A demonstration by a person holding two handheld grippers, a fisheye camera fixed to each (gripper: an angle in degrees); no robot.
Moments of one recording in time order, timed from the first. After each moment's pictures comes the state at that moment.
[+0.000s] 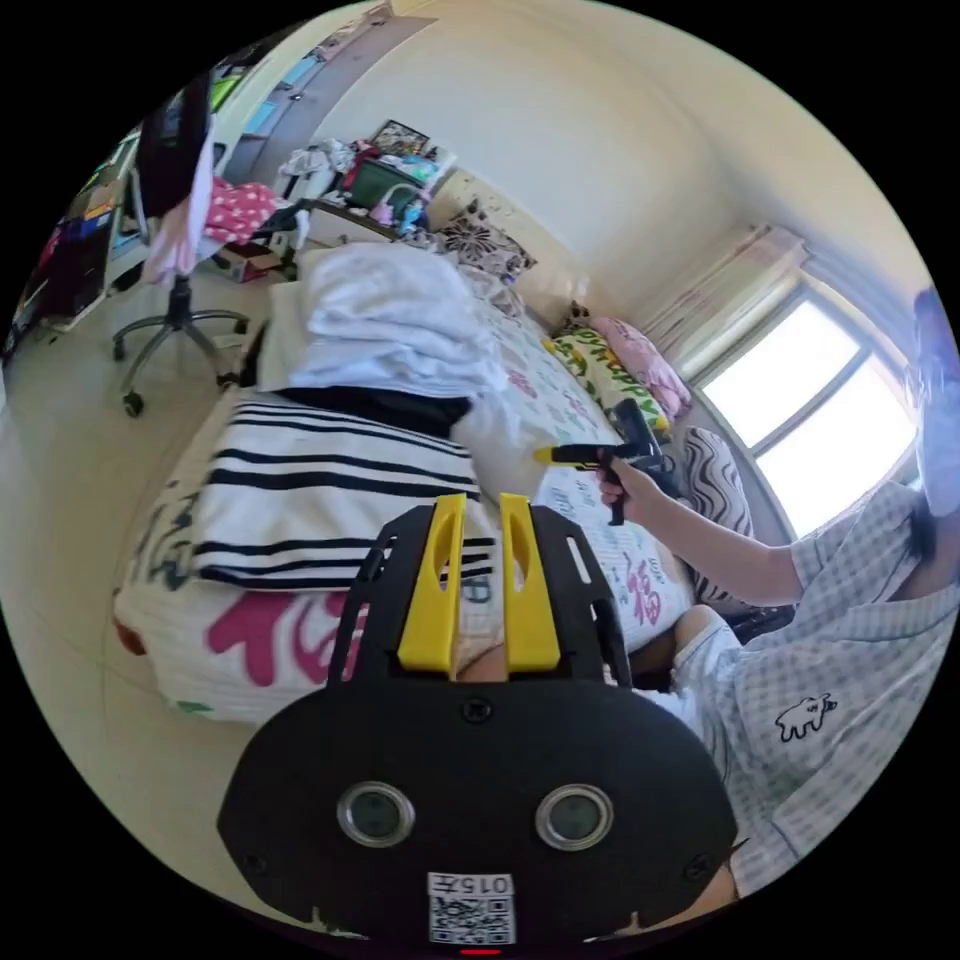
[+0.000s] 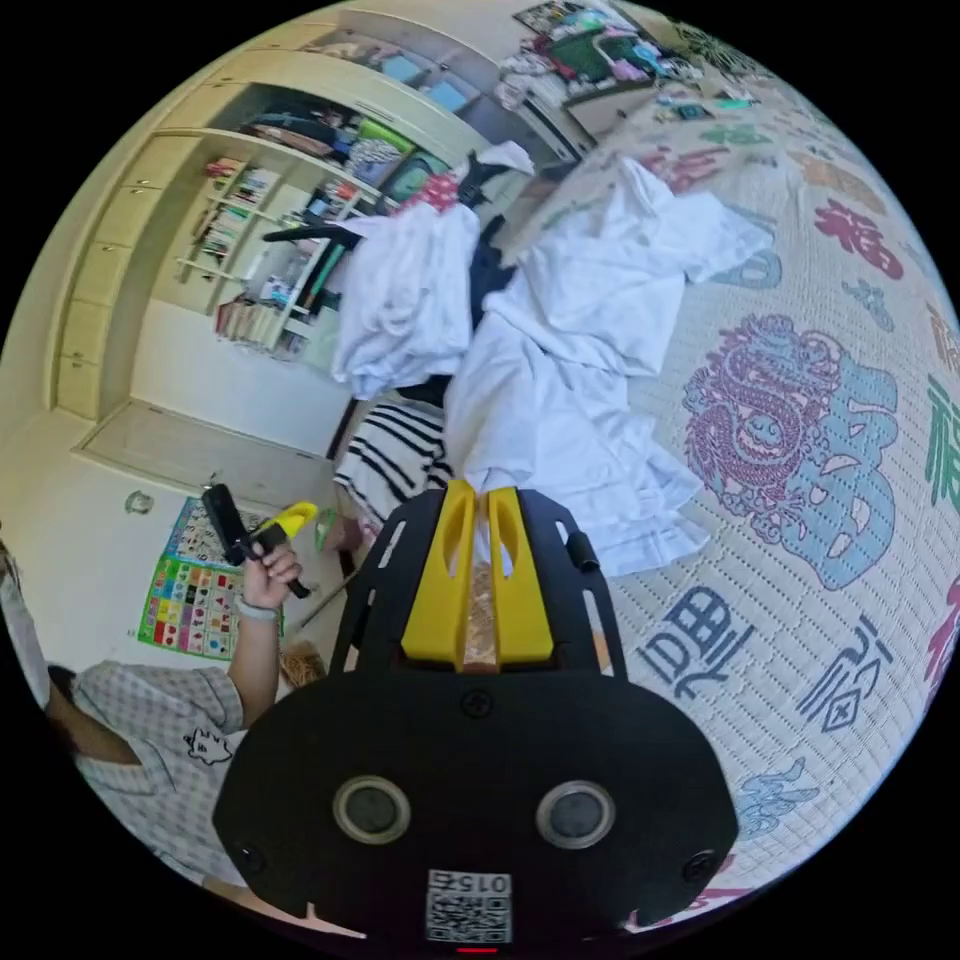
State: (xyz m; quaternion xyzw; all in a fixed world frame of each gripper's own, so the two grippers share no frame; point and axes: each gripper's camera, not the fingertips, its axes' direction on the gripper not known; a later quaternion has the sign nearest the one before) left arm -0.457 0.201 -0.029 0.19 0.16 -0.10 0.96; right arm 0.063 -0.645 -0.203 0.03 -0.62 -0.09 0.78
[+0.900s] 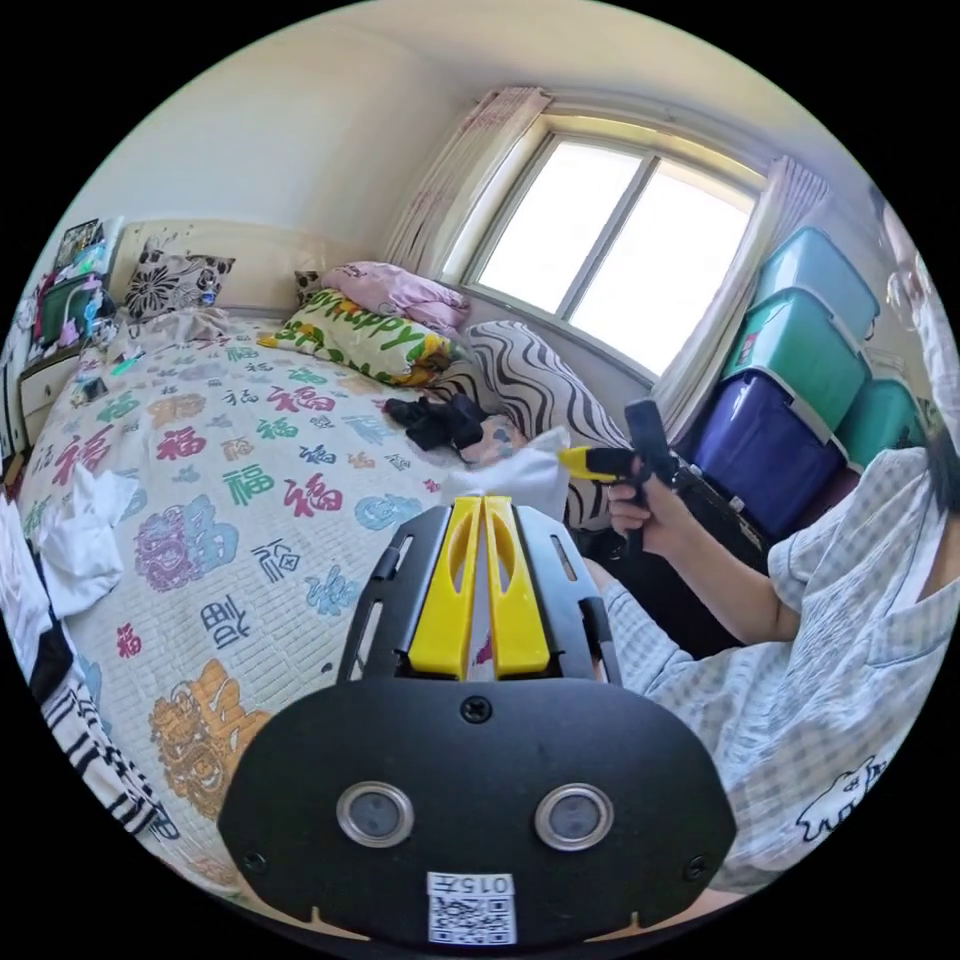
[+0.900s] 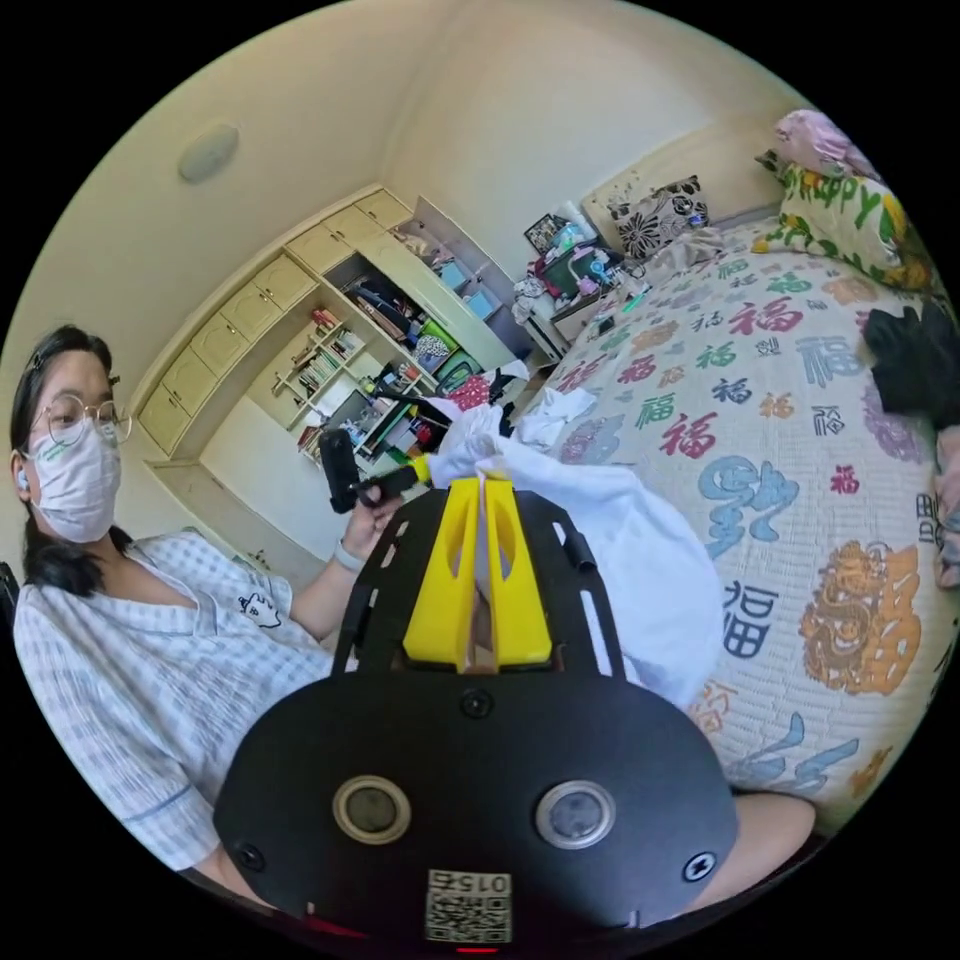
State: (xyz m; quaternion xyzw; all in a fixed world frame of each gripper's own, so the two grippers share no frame) left arm 0.005 0.147 -0.013 0.19 0.27 0.21 0.92; right arm 0.435 -0.315 -0.377 0.27 -0.63 0.07 0.72
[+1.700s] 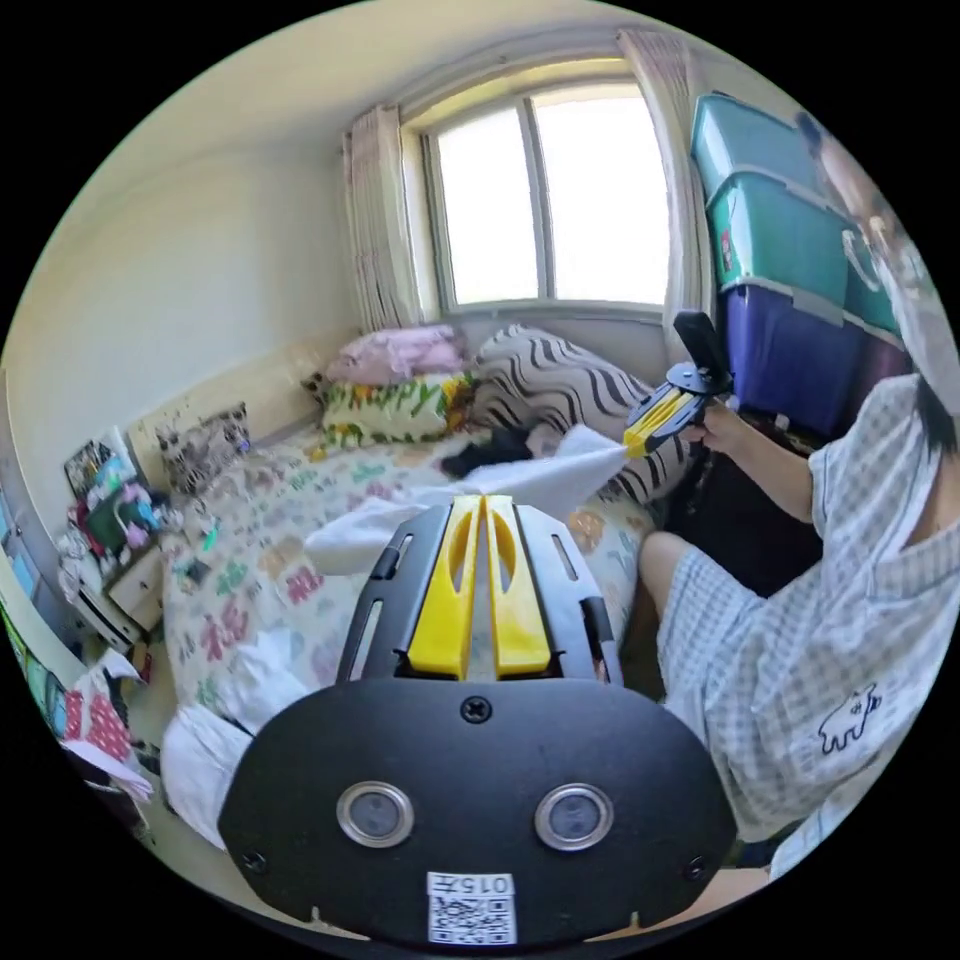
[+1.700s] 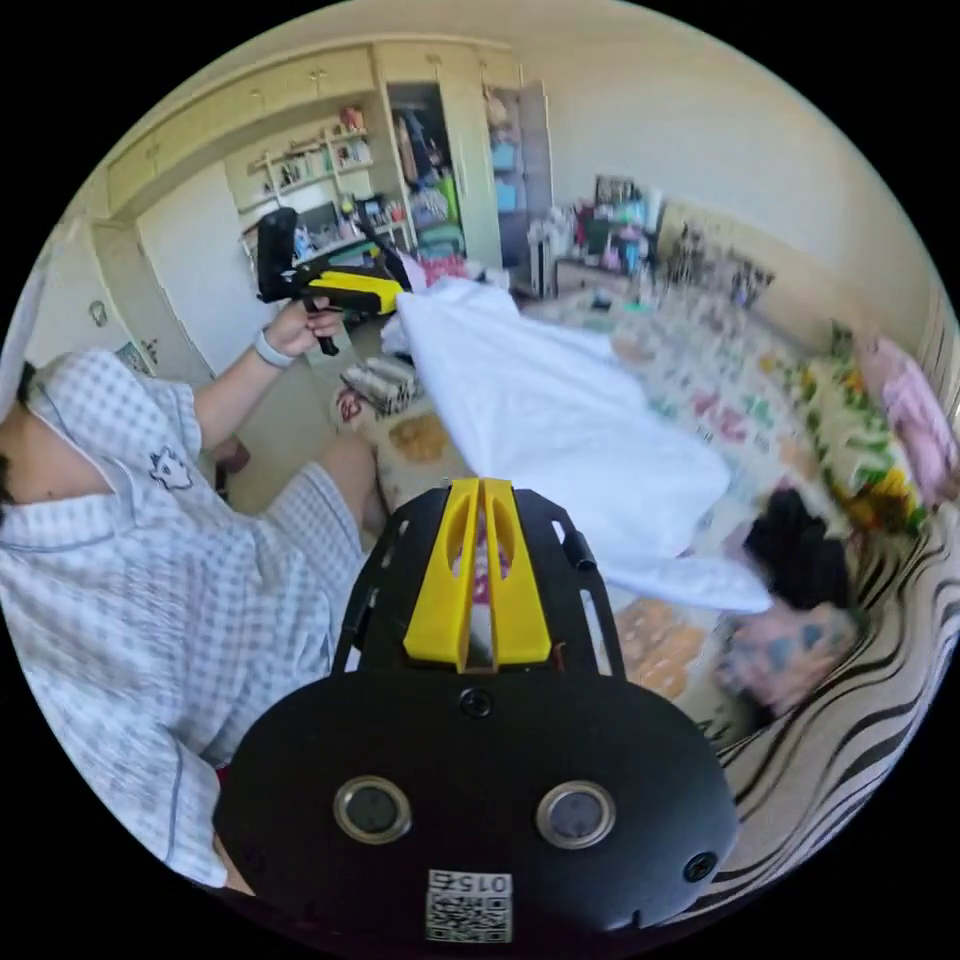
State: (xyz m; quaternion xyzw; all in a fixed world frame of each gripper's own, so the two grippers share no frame) left arm 0.108 0.105 -0.046 0.19 0.10 0.36 0.91; right arm 0.522 -0.335 -0.563 0.25 -0.40 -0.16 0.87
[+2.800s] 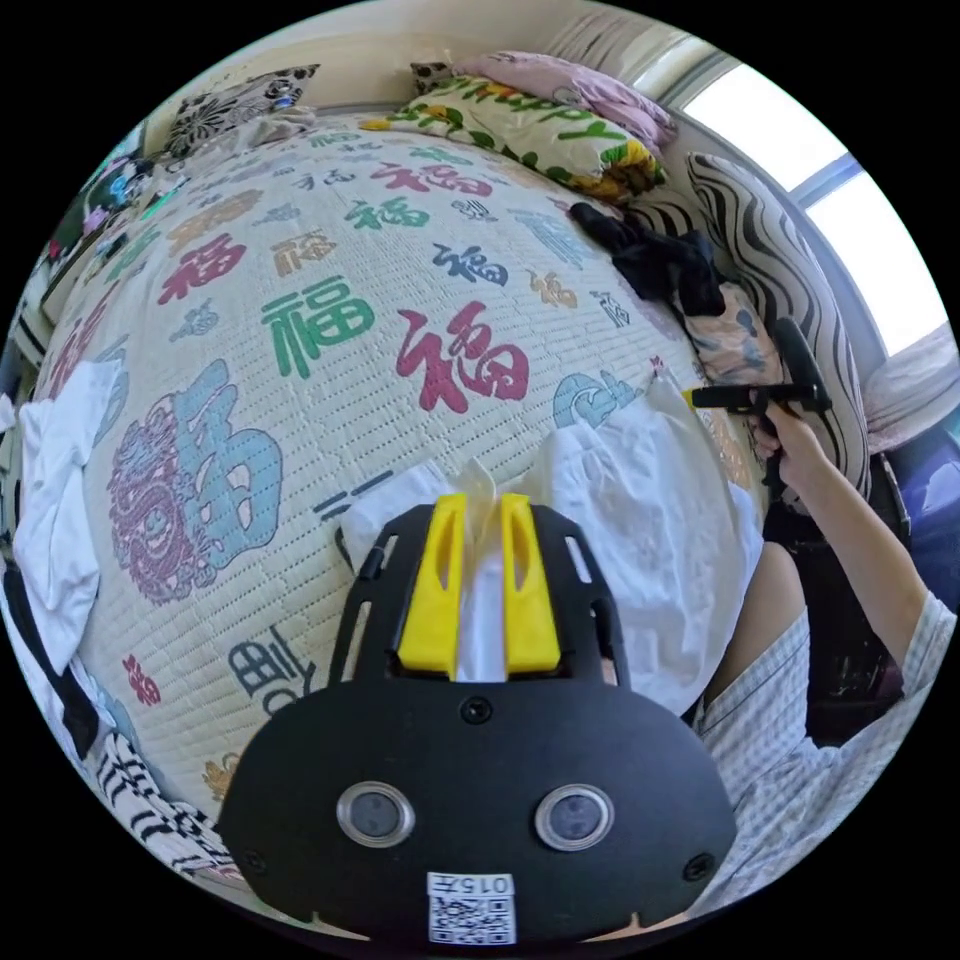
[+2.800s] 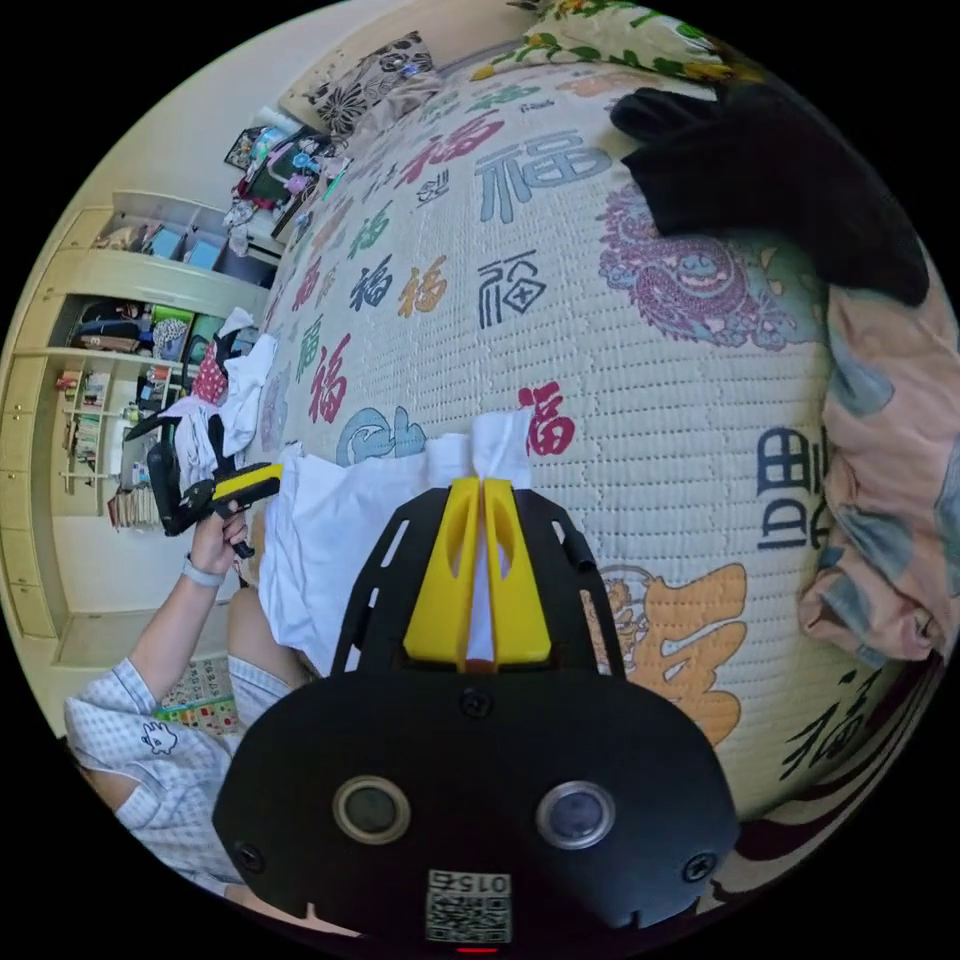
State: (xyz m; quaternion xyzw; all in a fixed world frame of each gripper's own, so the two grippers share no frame) left arm 0.075 -0.093 0.286 -0.10 0.09 0.14 0.98; right arm 0.712 -0.515 -0.328 -0.05 -0.50 0.17 0.85
